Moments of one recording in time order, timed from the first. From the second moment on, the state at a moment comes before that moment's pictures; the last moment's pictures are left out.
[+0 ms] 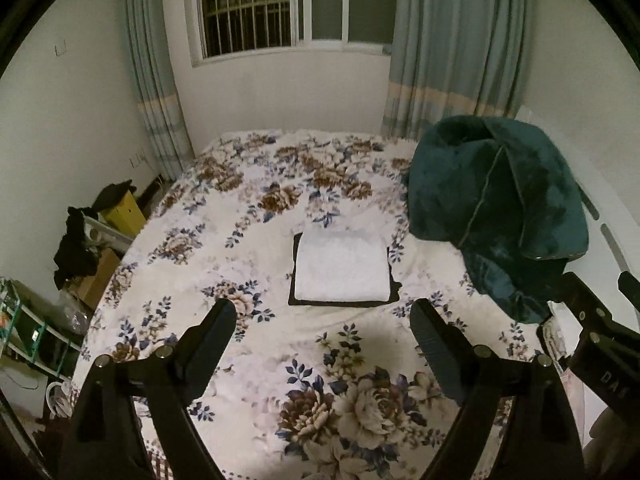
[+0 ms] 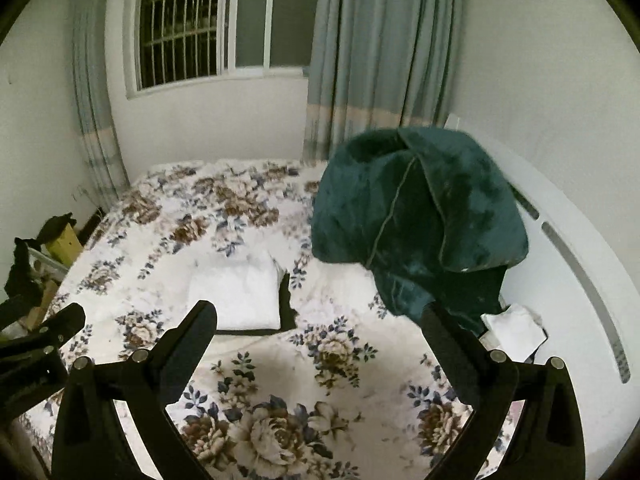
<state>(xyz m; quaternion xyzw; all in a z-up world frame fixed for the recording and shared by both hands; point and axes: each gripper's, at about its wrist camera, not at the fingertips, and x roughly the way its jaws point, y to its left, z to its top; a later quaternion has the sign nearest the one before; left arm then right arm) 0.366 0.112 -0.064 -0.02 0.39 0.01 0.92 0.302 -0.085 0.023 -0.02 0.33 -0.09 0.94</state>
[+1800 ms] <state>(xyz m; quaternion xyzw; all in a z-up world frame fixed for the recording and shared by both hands) 0.293 0.123 -0.014 0.00 0.35 0.03 0.94 0.216 -0.063 0.087 -0.03 0.30 -0.05 0.95</state>
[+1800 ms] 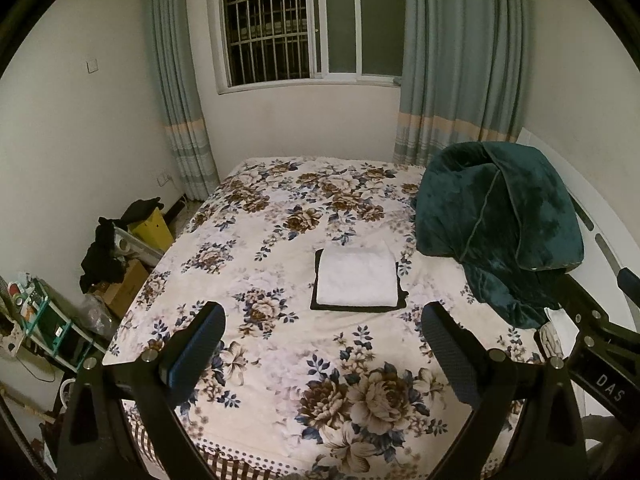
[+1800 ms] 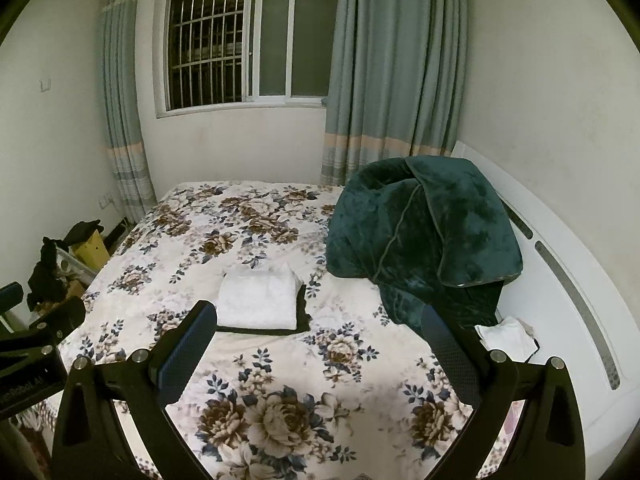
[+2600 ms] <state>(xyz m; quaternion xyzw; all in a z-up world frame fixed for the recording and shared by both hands) 0.280 0.122 -0.009 0.00 0.35 0.04 0.94 0.211 -0.056 0.086 -0.02 0.30 -0.05 0.95</state>
